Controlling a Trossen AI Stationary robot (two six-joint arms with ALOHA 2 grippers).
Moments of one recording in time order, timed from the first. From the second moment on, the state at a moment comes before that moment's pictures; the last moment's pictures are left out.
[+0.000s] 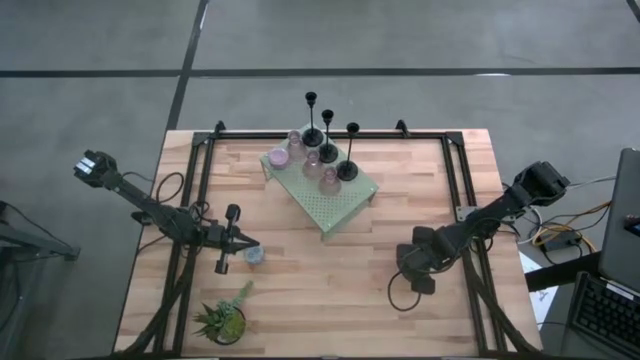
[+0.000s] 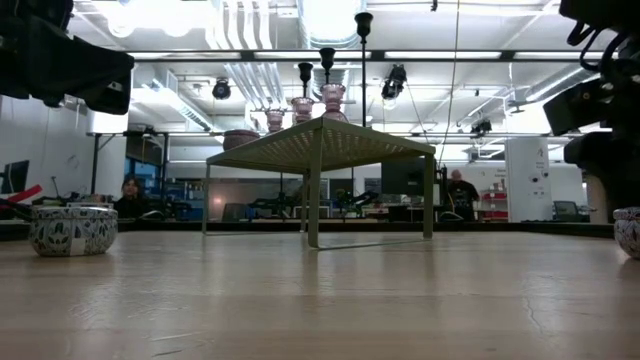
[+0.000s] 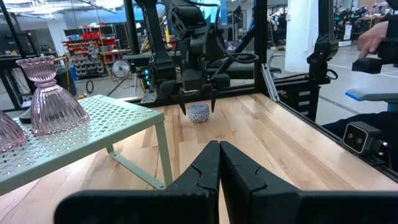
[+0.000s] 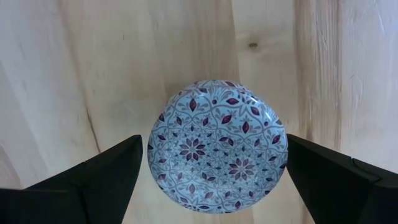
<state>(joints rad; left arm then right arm) -0.55 0.56 0.01 0.59 -0.42 0.07 0.52 1.42 0.72 -0.77 0.00 0.71</state>
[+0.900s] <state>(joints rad) -0.55 0.56 0.01 0.59 -0.42 0.07 0.52 1.42 0.72 -0.76 0.03 0.68</state>
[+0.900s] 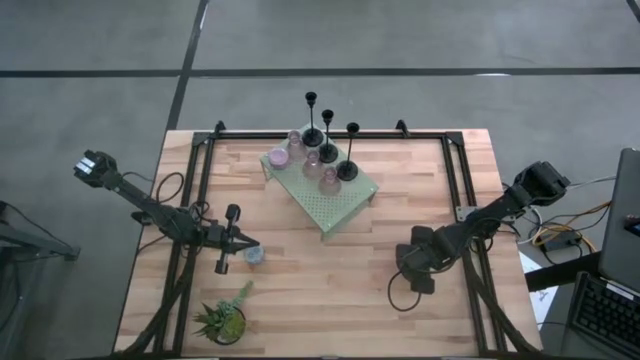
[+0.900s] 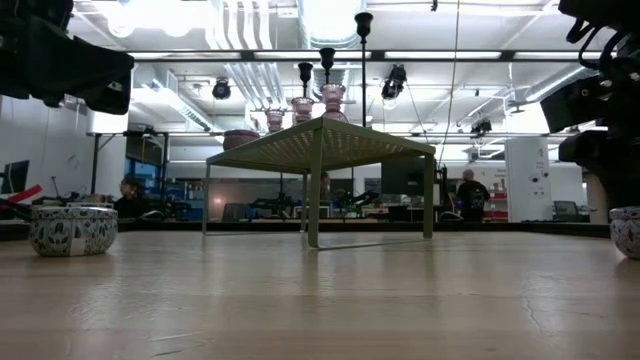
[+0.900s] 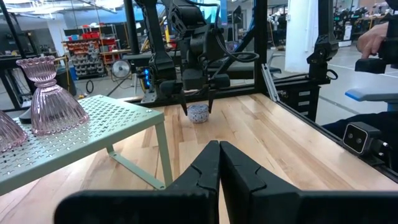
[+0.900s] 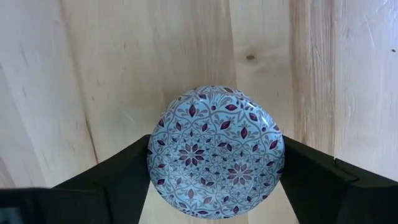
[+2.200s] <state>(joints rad) -0.55 0.56 0.01 0.59 -0.42 0.07 0.21 1.42 1.24 -0.94 0.03 0.57</state>
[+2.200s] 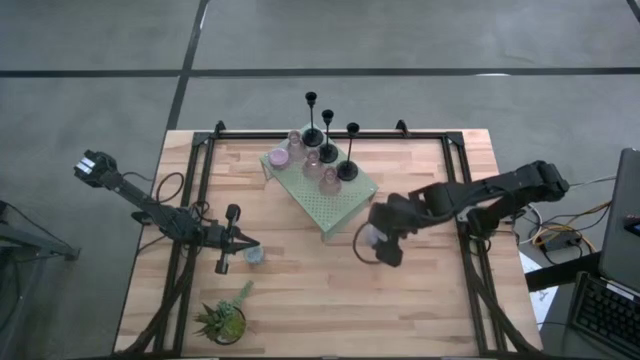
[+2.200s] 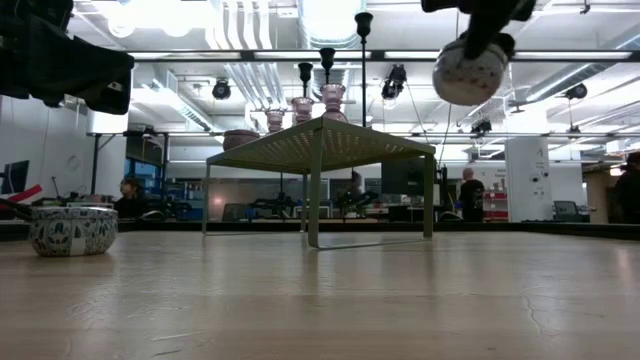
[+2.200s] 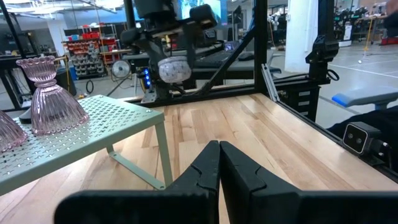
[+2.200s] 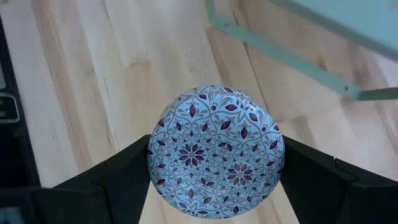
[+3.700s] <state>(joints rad) -0.55 0.57 0.01 0.58 -0.42 0.07 0.03 1.97 1.94 -1.22 0.06 0.07</state>
